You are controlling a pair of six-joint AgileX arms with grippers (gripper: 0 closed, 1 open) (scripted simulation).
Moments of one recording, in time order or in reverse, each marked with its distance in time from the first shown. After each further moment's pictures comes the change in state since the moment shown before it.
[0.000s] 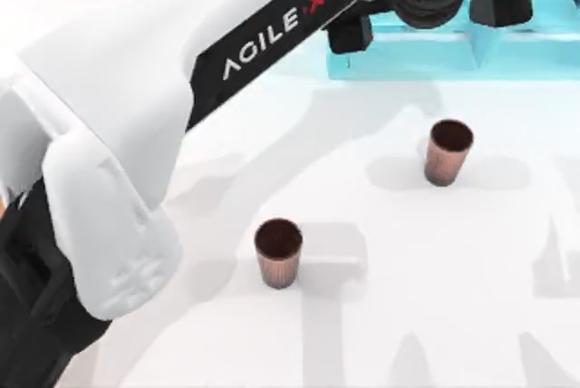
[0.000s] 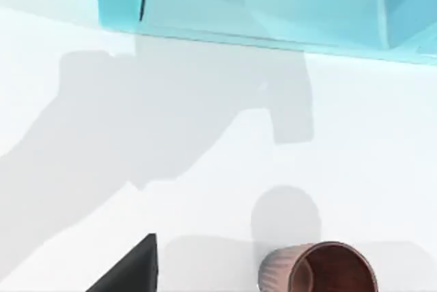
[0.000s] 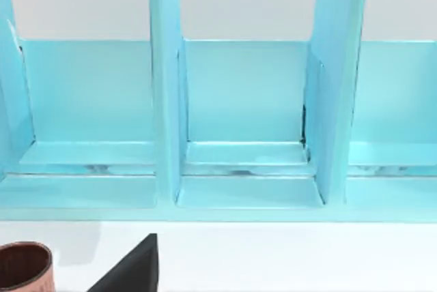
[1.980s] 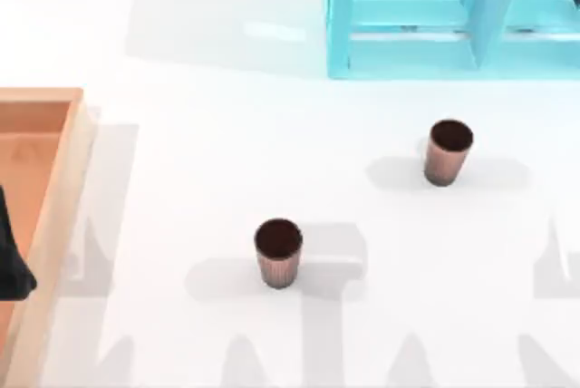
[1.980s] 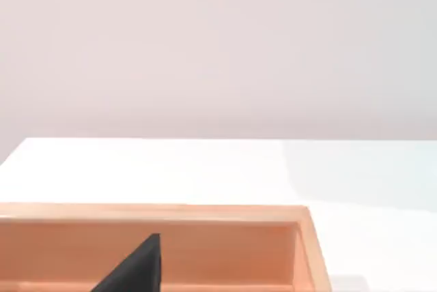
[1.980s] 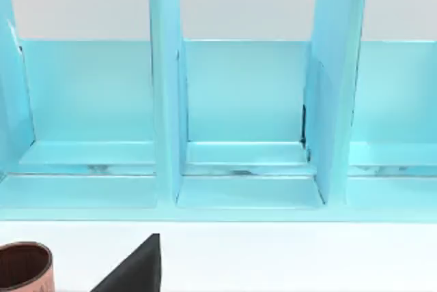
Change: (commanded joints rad) left arm 0.859 -2.410 -2.550 1.154 0.325 0.813; right arm 0.000 0.000 0.000 0.000 0.000 0.000
